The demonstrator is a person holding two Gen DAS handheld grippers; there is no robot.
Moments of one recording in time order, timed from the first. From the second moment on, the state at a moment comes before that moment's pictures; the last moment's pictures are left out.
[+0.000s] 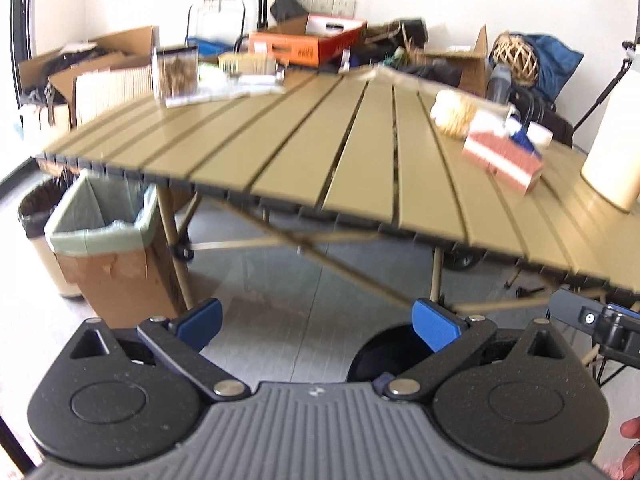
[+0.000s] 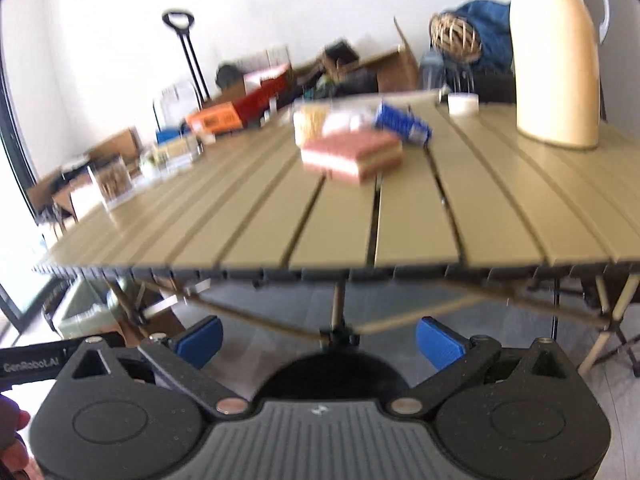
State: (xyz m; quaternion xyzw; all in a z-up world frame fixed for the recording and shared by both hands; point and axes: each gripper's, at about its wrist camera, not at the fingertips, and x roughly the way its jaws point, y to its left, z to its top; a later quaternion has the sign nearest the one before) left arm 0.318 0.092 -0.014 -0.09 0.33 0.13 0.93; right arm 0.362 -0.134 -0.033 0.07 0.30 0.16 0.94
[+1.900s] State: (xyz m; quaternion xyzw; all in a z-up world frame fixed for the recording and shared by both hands) left arm 0.505 0.120 0.023 -0.10 0.31 0.15 0.93; right arm 0.605 -0.080 -0.019 -0.06 0.34 0.15 0.93
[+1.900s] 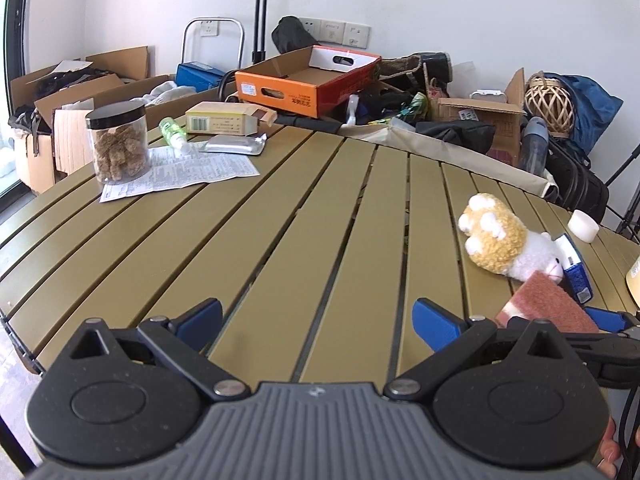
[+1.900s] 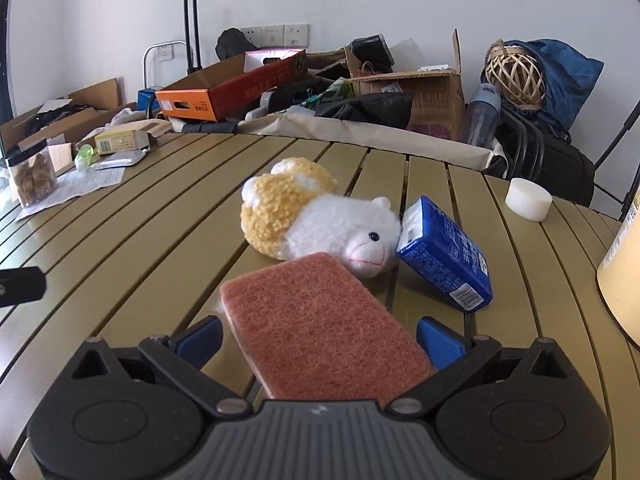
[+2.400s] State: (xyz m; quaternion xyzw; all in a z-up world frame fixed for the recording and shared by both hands) left arm 0.498 0.126 0.023 -0.11 0.31 0.15 0.93; right arm 0.604 -0.081 -0.025 -0.05 0.35 0.15 0.92
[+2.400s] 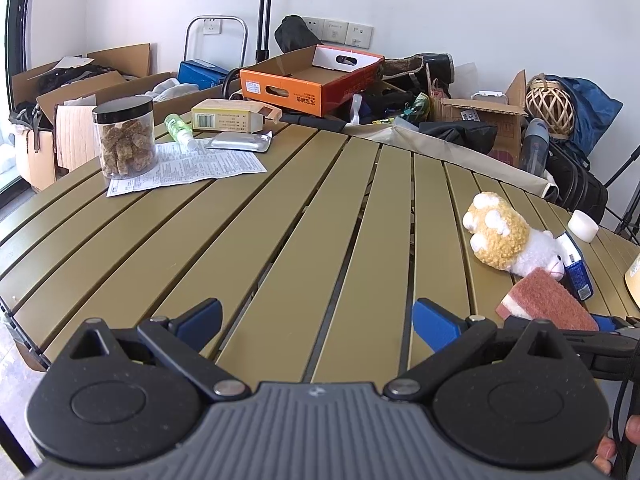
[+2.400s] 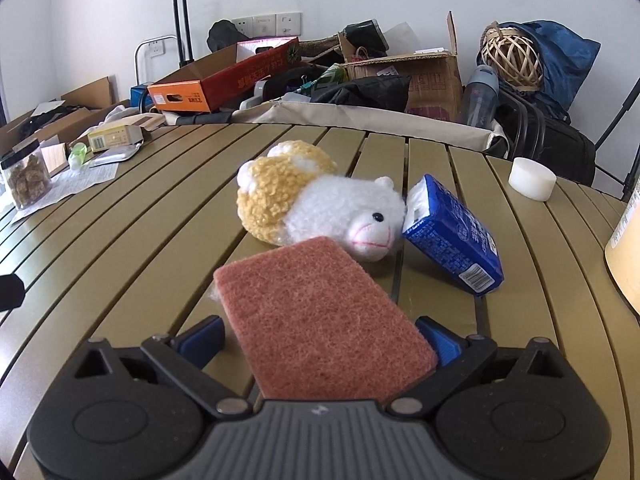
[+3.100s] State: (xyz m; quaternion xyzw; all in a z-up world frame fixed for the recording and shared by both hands) left arm 0.497 0.105 0.023 -0.11 0.31 0.12 0.94; right arm 0.552 -0.133 0.004 0.04 0.29 0.11 0.95
